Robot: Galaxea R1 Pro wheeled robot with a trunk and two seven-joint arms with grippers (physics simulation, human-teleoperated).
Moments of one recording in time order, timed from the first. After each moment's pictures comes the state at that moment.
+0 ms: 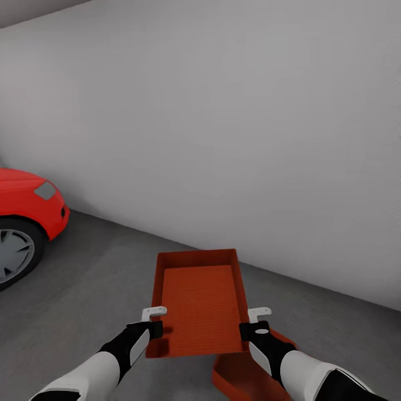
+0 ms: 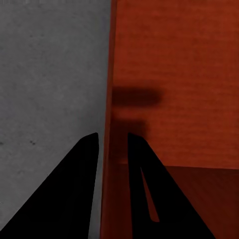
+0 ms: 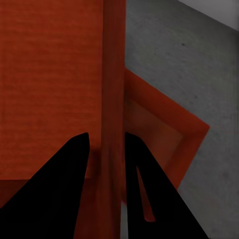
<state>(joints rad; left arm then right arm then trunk) -0.69 -0.10 -0.01 -0.26 0.13 0.24 0.12 -0.74 0.08 0.71 -0.10 -0.58 0.01 -0.24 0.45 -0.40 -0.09</state>
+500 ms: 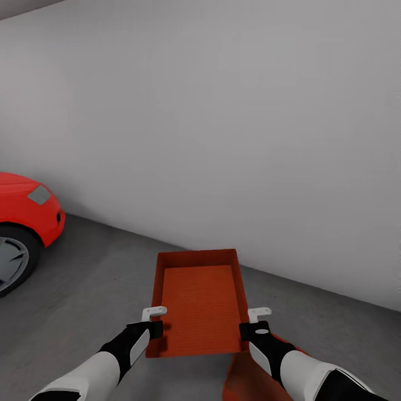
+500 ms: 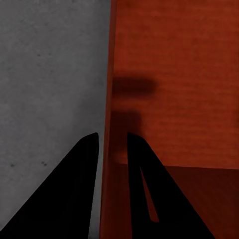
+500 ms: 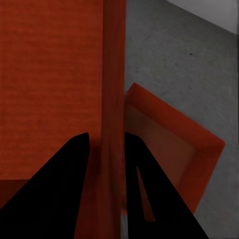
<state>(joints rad) -0.69 -0.10 -0.01 -0.26 0.13 0.24 0.12 -0.74 0.08 0.71 -0.09 -0.59 0.00 -0.24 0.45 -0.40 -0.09</state>
